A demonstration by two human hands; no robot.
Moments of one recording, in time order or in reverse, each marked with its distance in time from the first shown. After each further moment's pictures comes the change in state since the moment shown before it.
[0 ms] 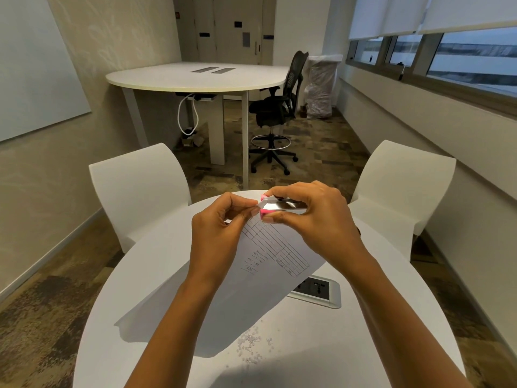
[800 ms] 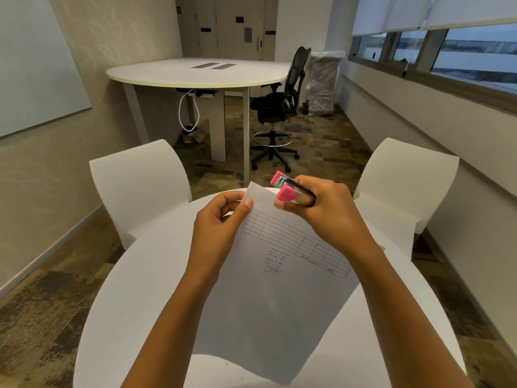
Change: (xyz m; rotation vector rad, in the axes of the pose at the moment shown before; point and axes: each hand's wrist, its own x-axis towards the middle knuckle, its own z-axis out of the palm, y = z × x) left_hand 0.005 -0.013 0.004 -0.185 -0.002 -0.356; right_hand 0.014 0.024 0.002 0.011 -0.035 0.032
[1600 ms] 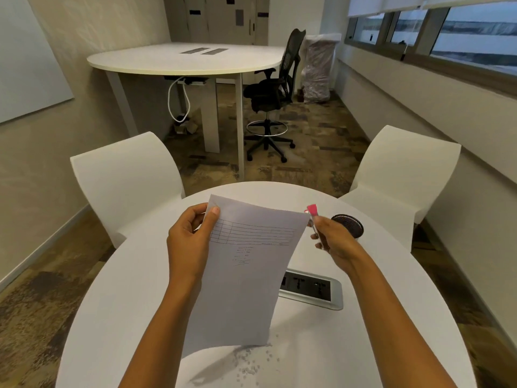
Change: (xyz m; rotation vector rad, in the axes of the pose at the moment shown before) left_hand 0.030 -0.056 -0.007 0.058 0.210 -0.107; right_hand 0.005 0.158 0.063 0.658 -0.114 0.745
